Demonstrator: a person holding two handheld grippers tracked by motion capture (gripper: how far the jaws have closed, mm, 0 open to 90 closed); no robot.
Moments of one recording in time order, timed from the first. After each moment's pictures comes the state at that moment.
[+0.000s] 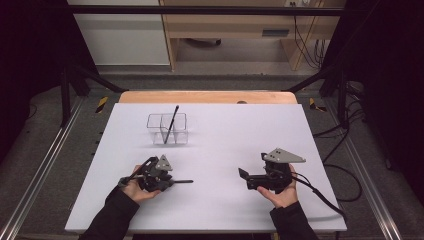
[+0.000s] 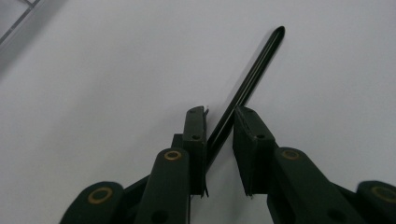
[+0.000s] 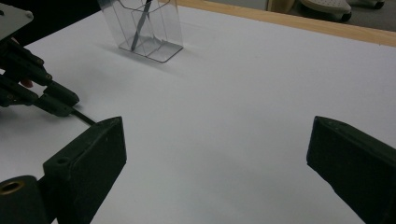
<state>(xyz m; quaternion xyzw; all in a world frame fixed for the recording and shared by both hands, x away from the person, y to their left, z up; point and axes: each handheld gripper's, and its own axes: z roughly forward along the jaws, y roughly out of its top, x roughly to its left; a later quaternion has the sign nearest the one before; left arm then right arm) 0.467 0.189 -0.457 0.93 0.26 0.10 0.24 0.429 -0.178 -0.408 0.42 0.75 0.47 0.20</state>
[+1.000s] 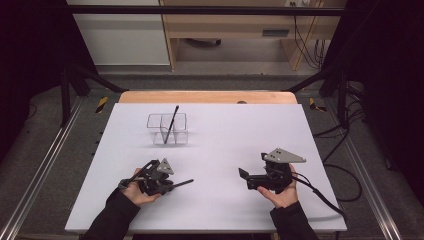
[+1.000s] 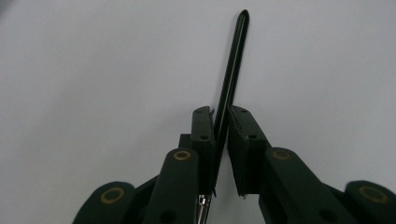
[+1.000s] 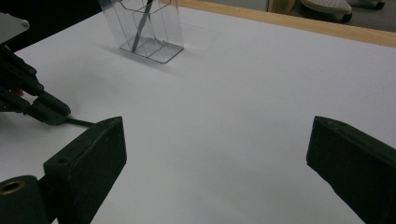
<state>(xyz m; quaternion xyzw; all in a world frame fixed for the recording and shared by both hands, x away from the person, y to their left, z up) 0.459 0.185 -0.455 0.93 0.26 0.07 0.23 0.429 -0.179 -0.408 0.42 0.75 0.47 0.20</state>
